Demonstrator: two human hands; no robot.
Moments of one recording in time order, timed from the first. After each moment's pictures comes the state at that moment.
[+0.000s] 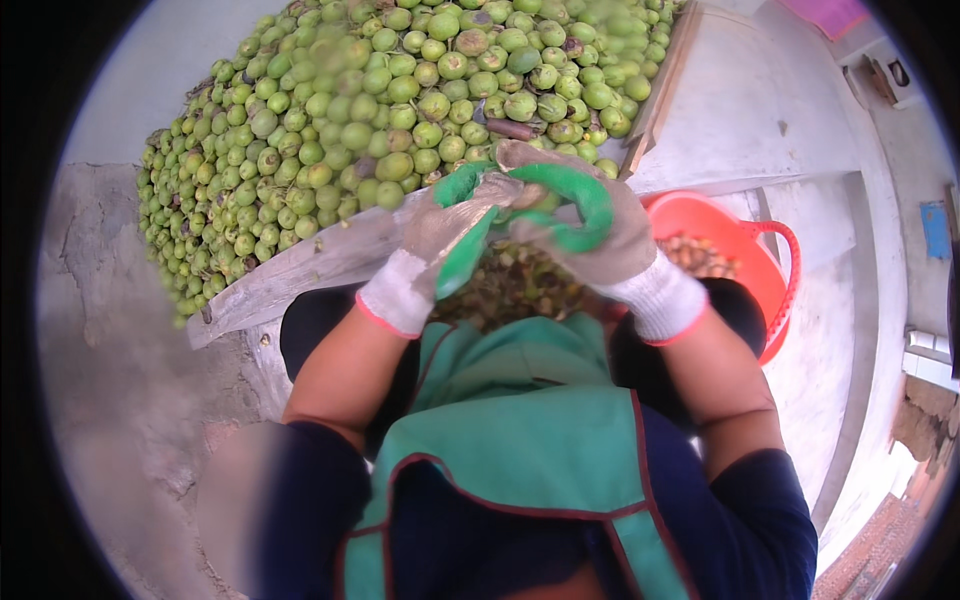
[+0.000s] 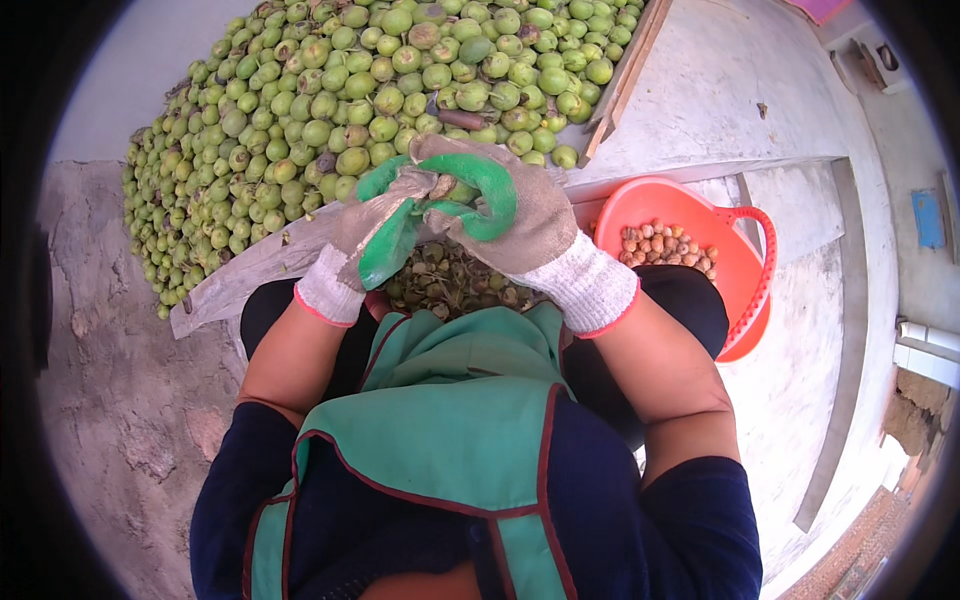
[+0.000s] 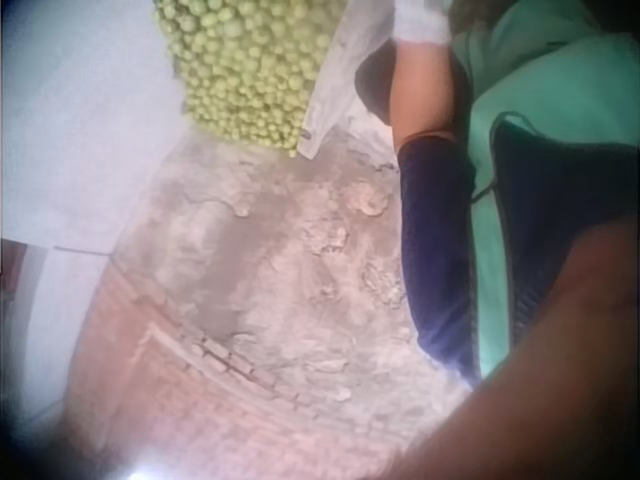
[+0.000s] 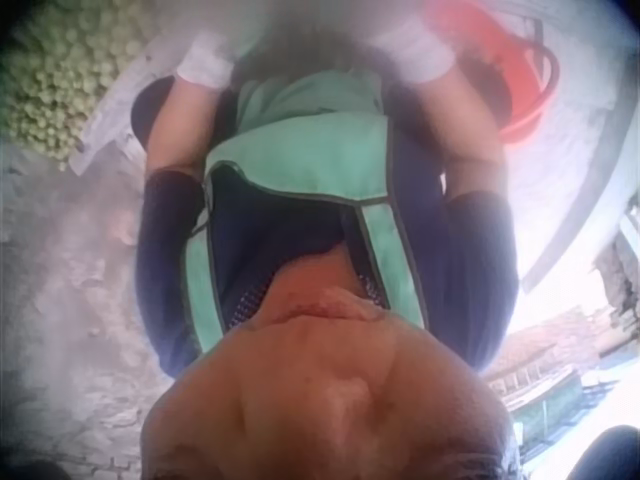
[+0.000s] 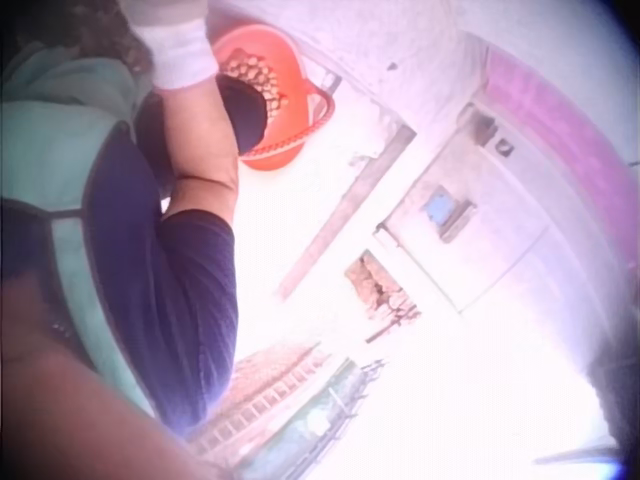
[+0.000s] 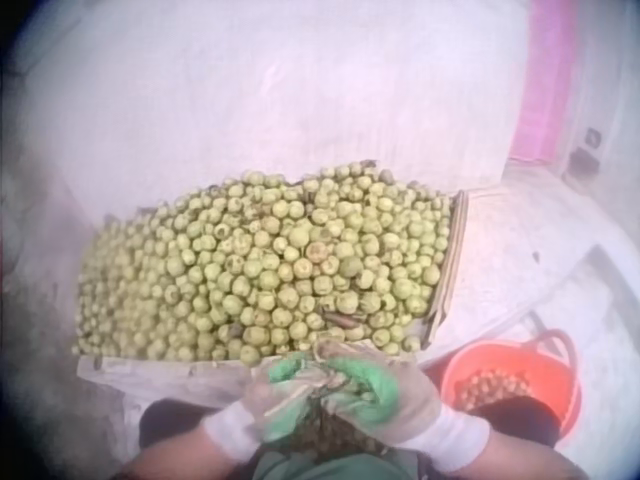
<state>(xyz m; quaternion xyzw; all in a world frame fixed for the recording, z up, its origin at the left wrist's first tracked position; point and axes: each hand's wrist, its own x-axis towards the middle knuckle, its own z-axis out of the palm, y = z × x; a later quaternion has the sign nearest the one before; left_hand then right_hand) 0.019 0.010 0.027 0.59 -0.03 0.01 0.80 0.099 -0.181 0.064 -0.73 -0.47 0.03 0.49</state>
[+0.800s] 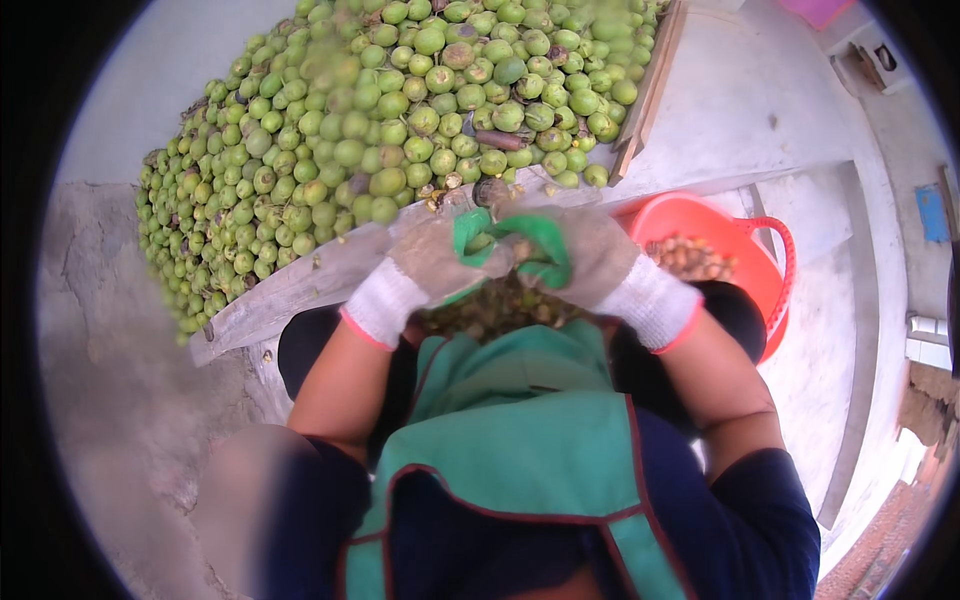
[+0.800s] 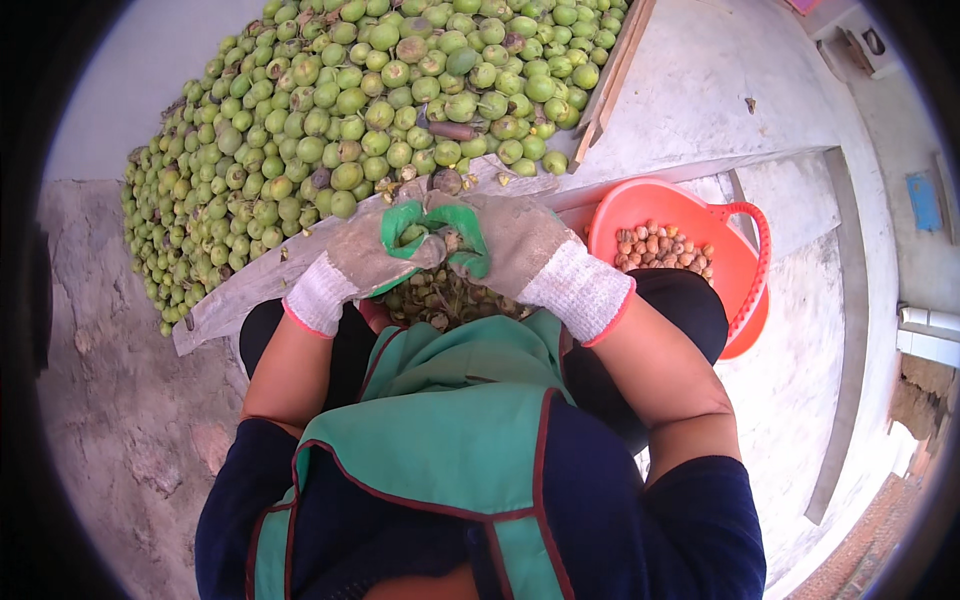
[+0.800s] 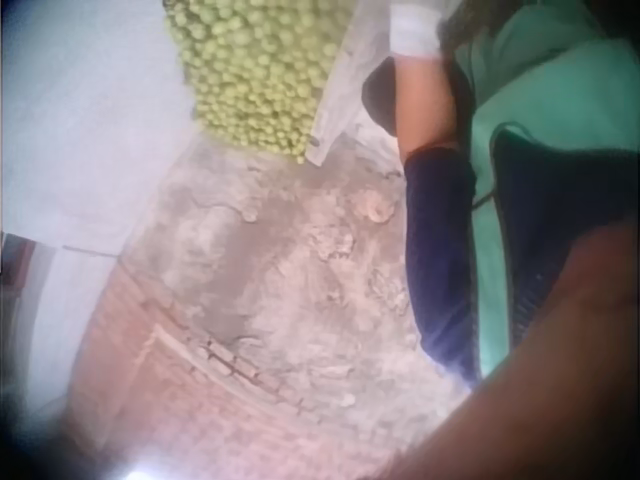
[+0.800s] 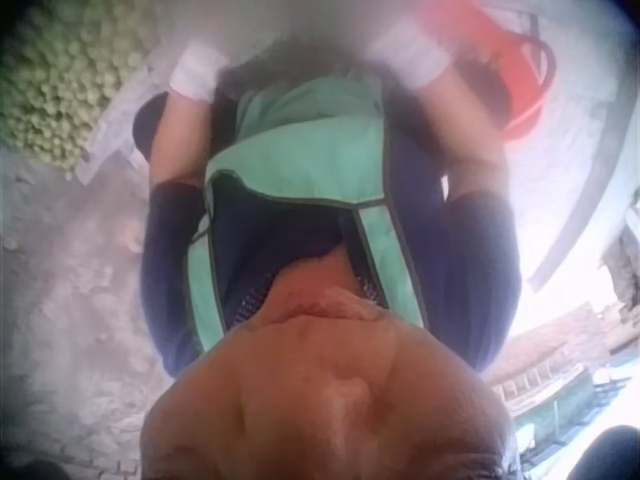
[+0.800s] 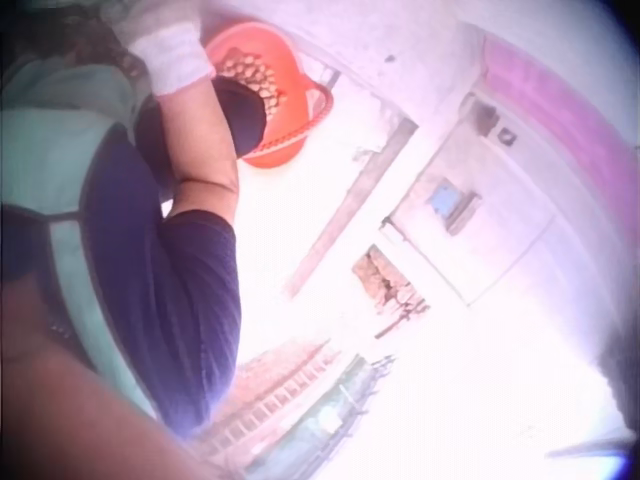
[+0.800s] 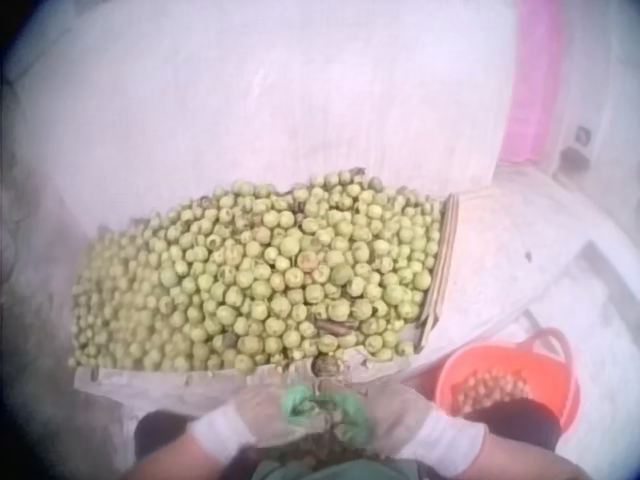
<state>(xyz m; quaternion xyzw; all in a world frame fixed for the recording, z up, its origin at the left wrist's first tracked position) 0.018 0.021 0.062 0.90 -0.01 -0.19 0.38 0.093 -0.196 0.065 -0.80 -0.46 0.17 0.33</state>
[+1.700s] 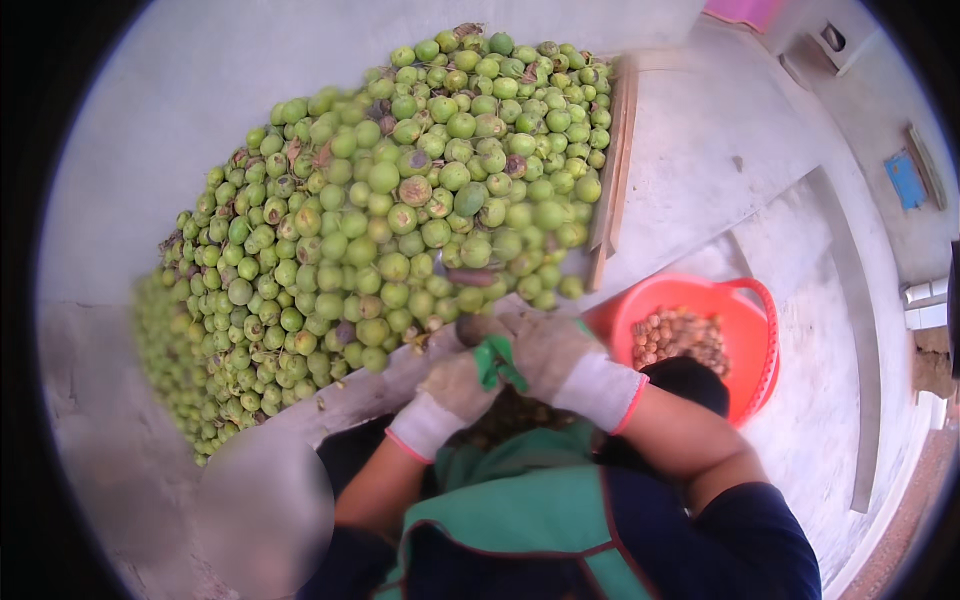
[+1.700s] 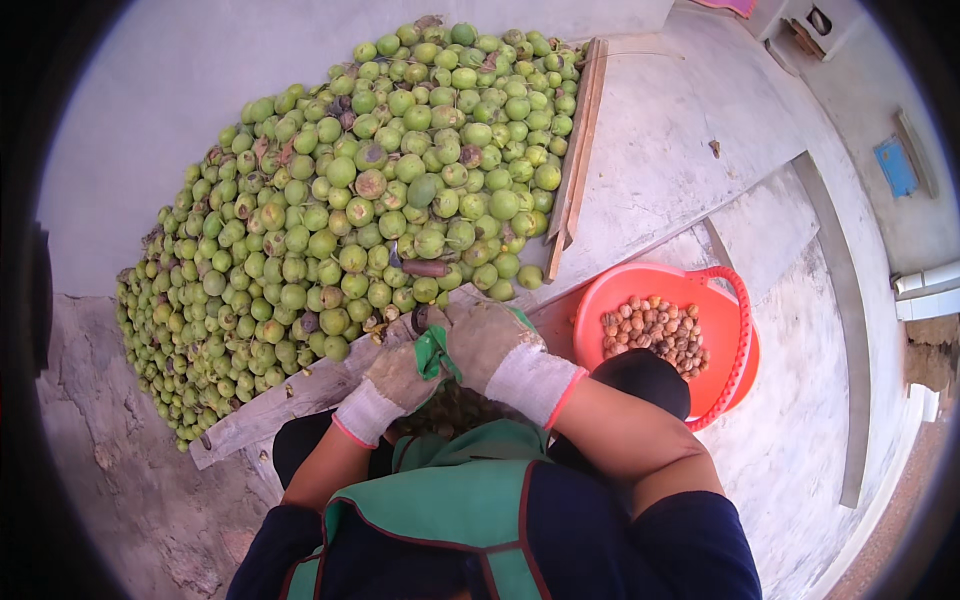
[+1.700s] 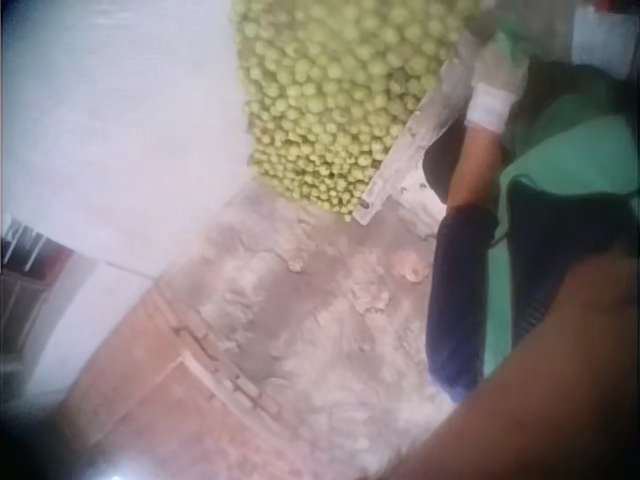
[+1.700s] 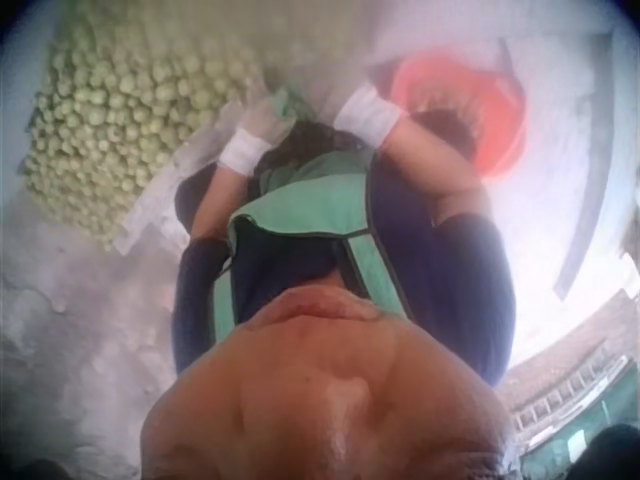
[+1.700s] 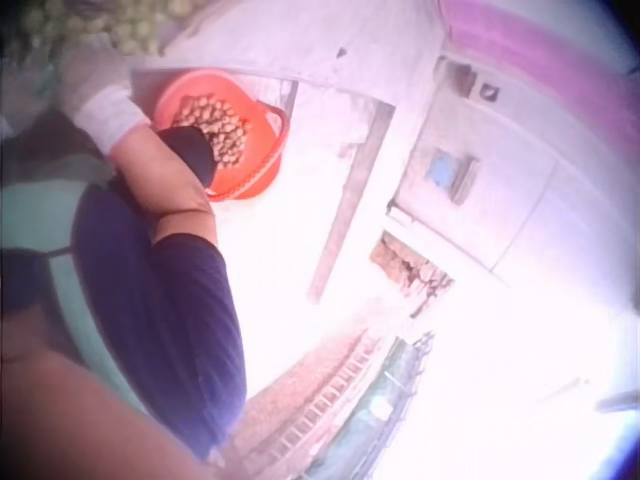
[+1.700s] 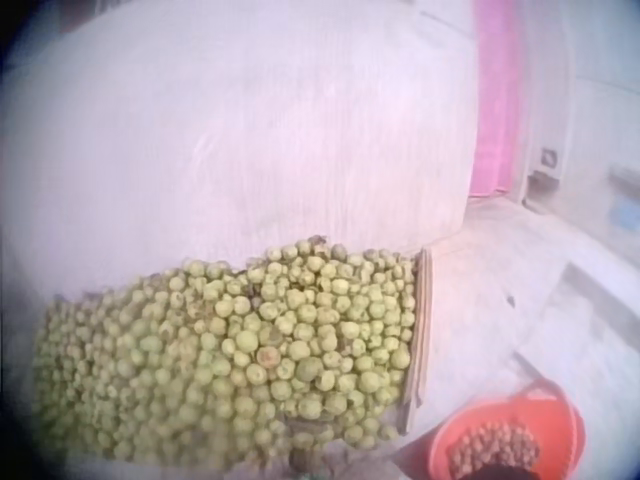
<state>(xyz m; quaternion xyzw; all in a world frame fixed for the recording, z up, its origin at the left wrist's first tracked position) 0.068 0.008 0.020 0.96 -0.08 -0.15 0.23 0.152 -0.159 0.048 -0.87 -0.46 0.17 0.07</state>
